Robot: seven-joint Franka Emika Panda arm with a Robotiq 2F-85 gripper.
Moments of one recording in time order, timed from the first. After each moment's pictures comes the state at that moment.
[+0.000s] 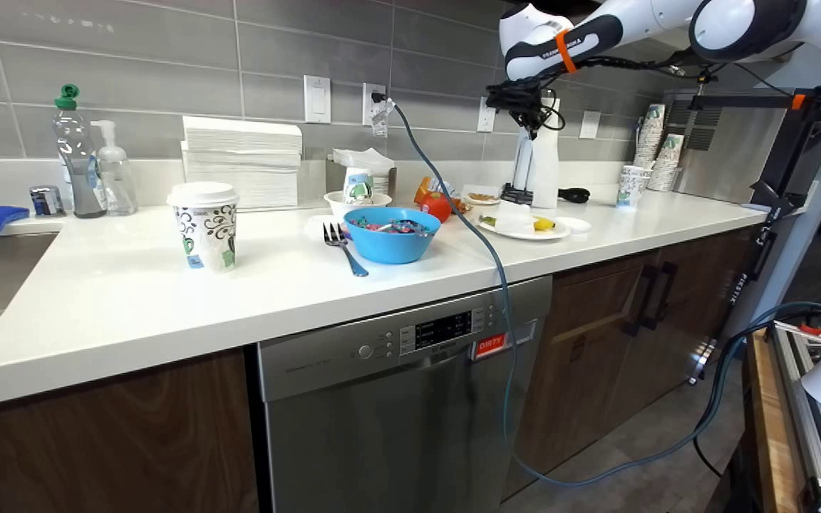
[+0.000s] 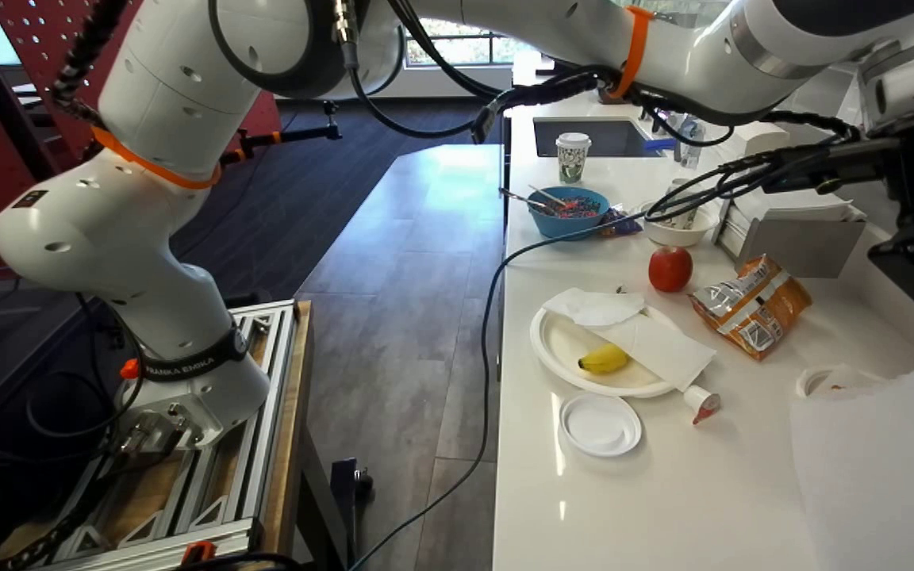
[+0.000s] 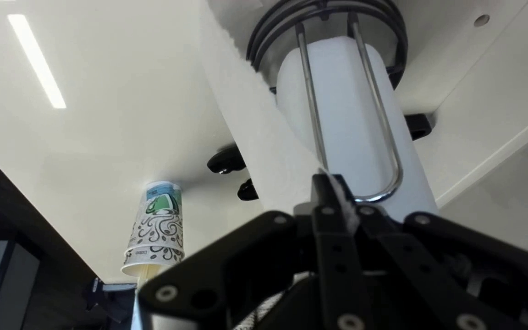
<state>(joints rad) -0.21 0.77 -0.23 -0.98 -0.50 1.91 1.54</state>
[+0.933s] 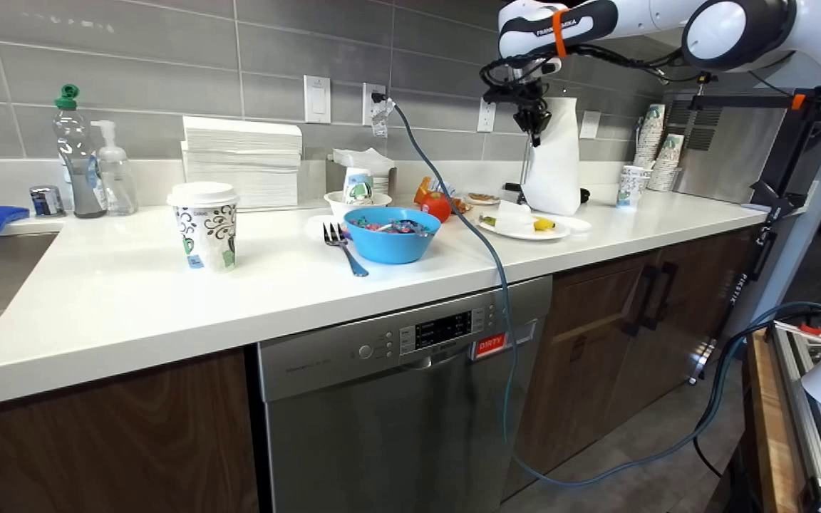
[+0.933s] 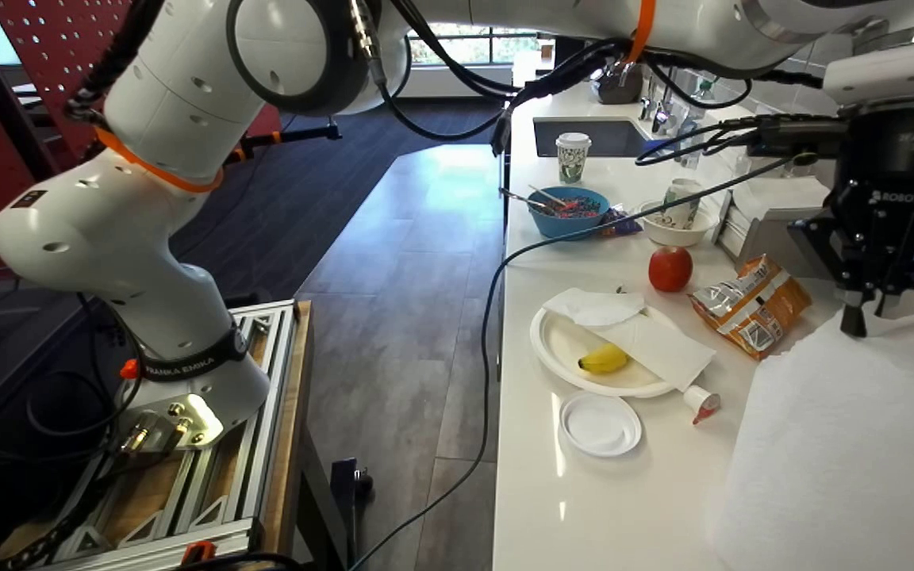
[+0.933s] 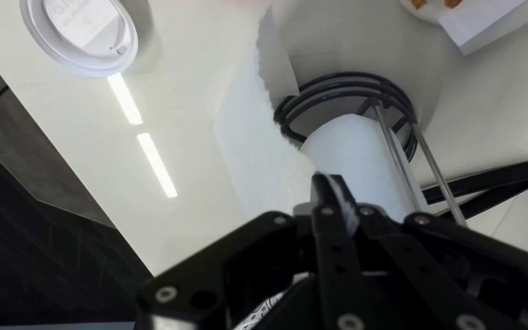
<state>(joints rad) -0.22 0.82 -0.20 -0.84 -0.31 1.61 1.69</state>
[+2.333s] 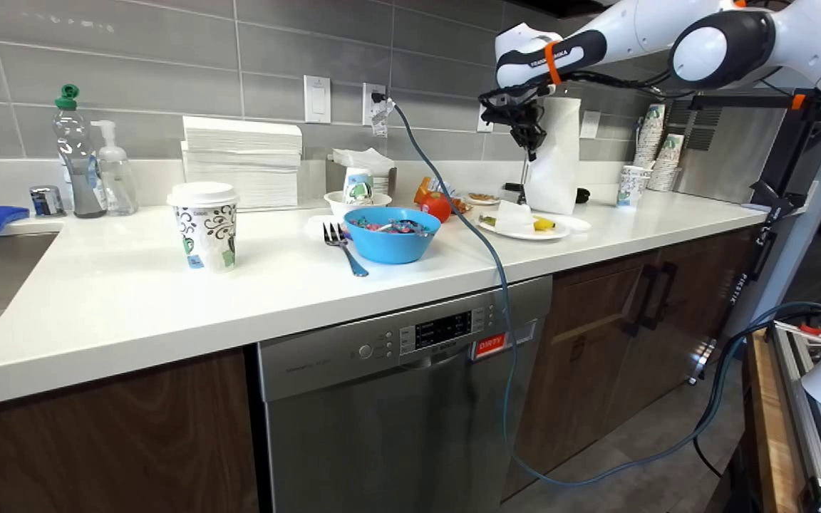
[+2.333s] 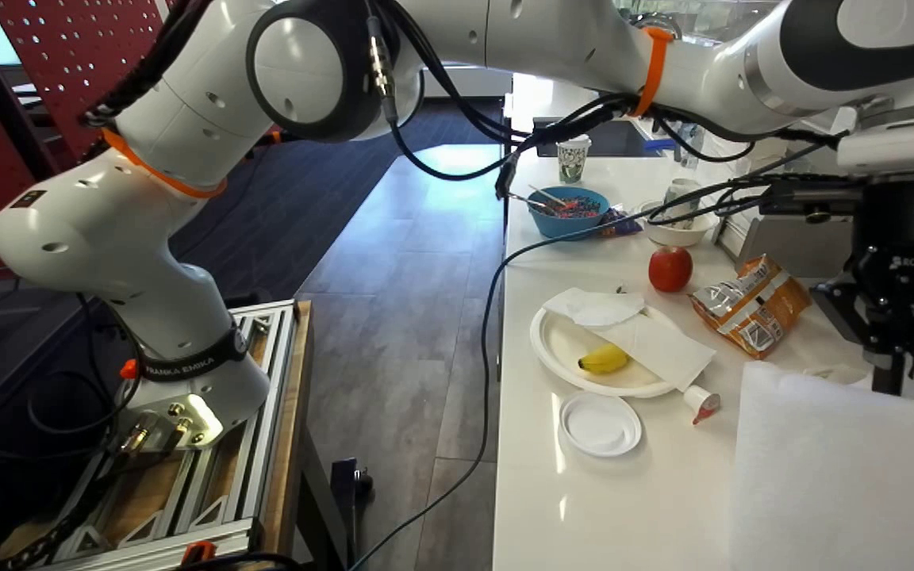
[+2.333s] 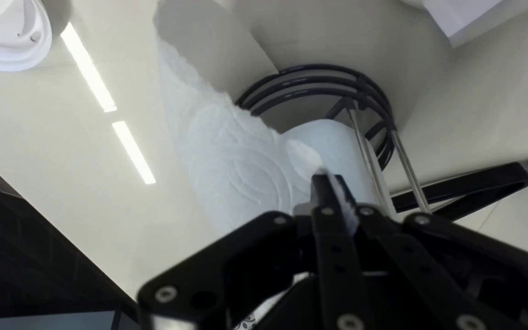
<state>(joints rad) -0.23 0.90 -0.24 -0.84 -0.32 1.74 1.69</state>
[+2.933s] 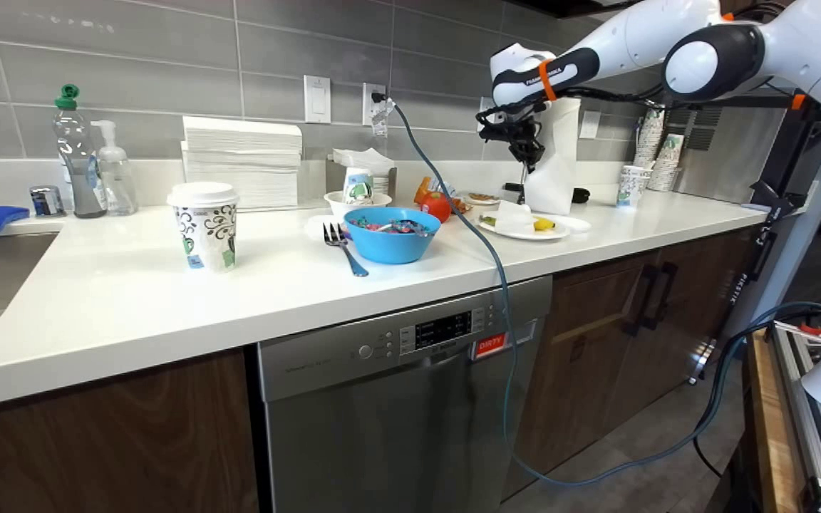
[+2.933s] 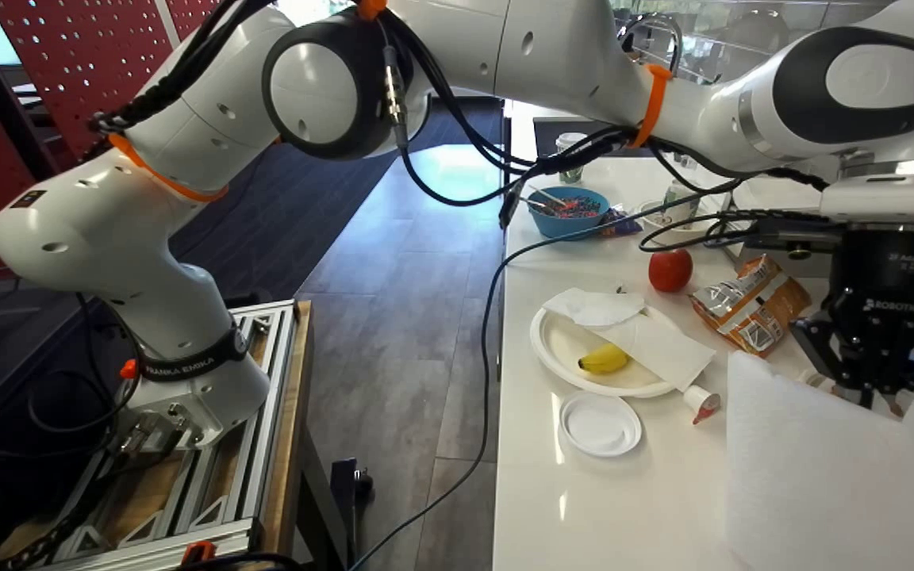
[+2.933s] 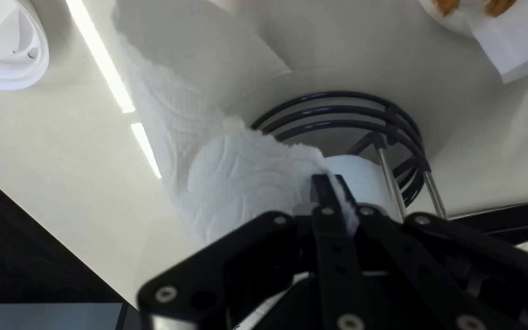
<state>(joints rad) -0.23 0.95 -0.24 -0.84 -0.32 1.74 1.68</state>
